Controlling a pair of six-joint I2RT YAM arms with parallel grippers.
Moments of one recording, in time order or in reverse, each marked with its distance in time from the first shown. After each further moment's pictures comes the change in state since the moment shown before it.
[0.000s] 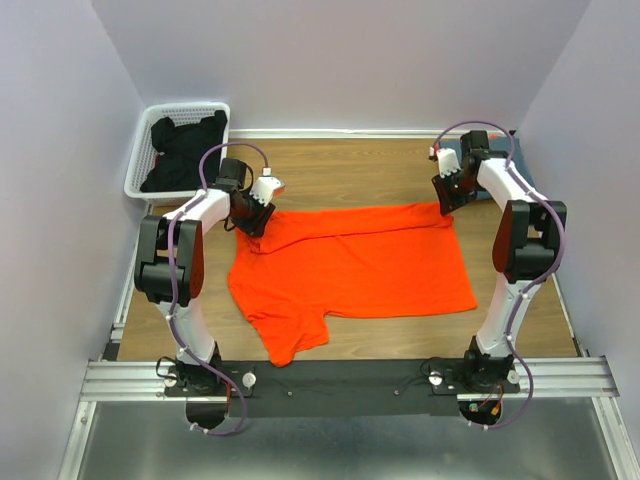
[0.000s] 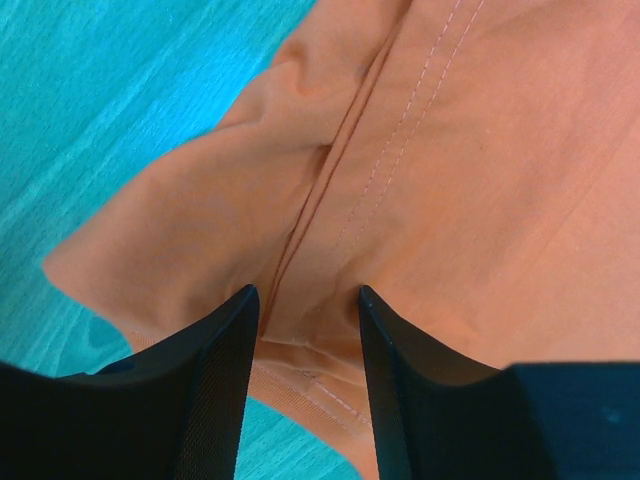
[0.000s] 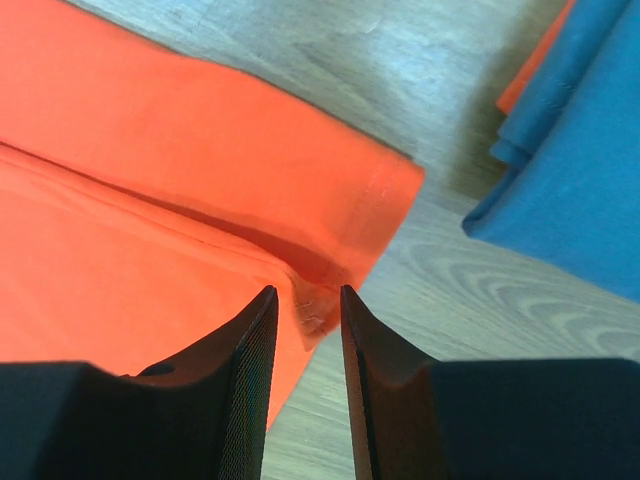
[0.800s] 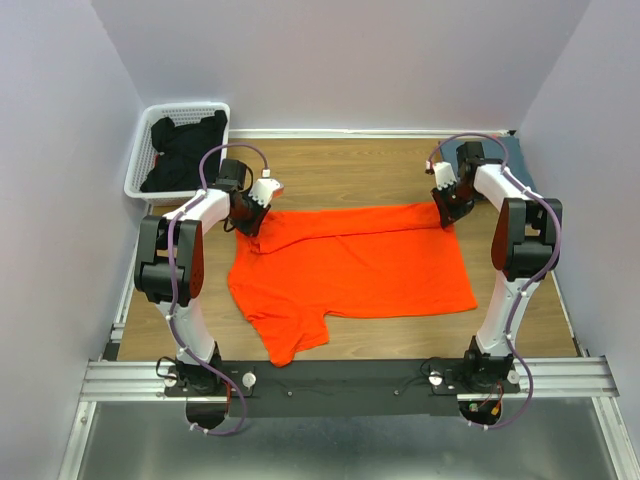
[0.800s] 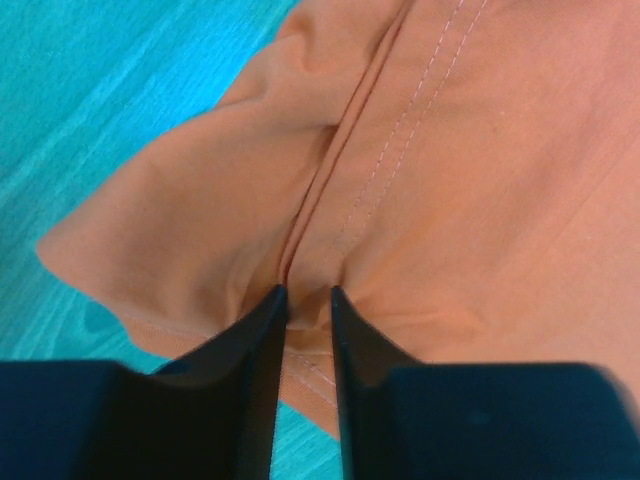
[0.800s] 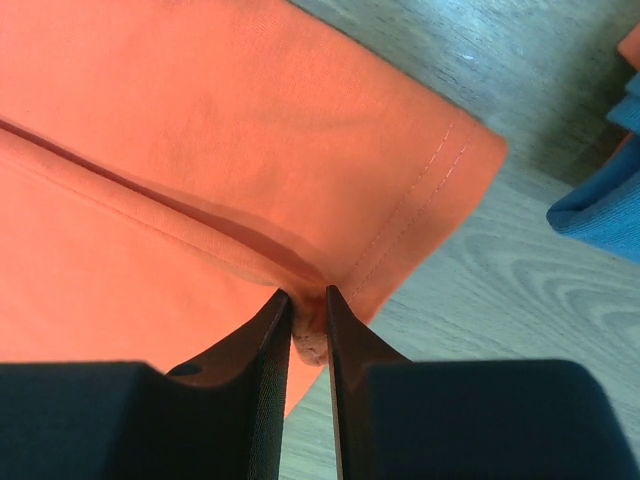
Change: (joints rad) left arm 0.001 0.000 0.000 -0.022 -0.024 0.000; right arm 0.000 0.027 -0.065 -0.018 -0.002 -0.032
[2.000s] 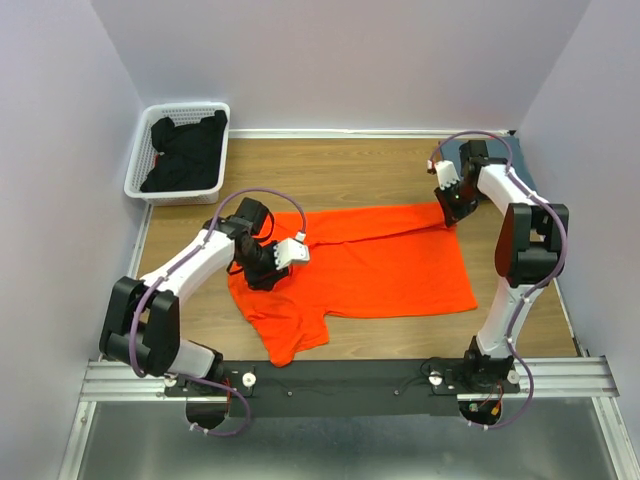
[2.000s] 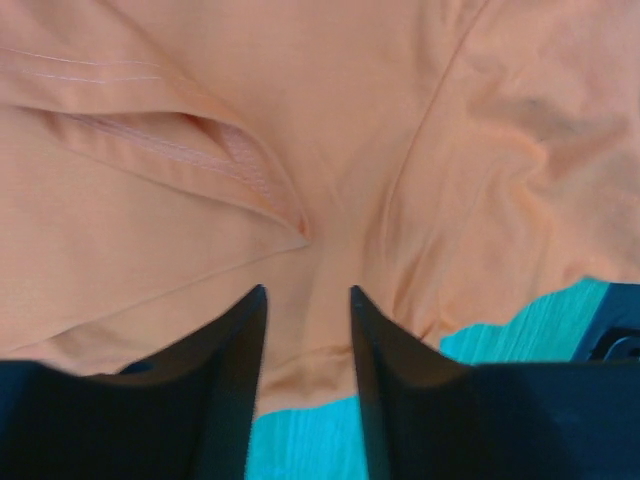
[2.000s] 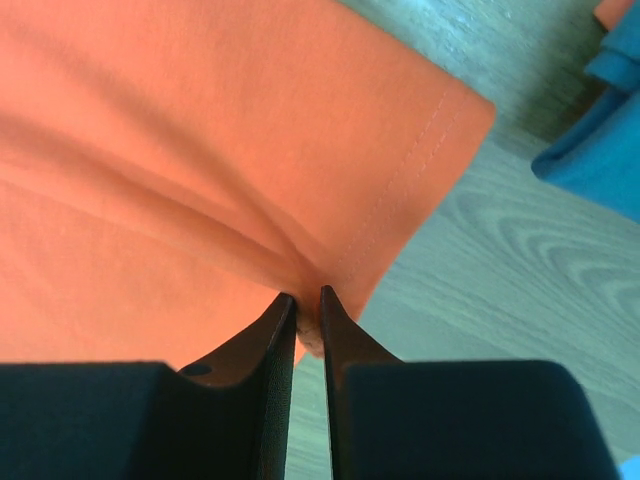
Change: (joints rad) left arm -0.257 -0.445 -0.332 -0.321 0.149 0.413; right arm 0.000 -0.059 -0.024 -0.023 0.023 -0.027
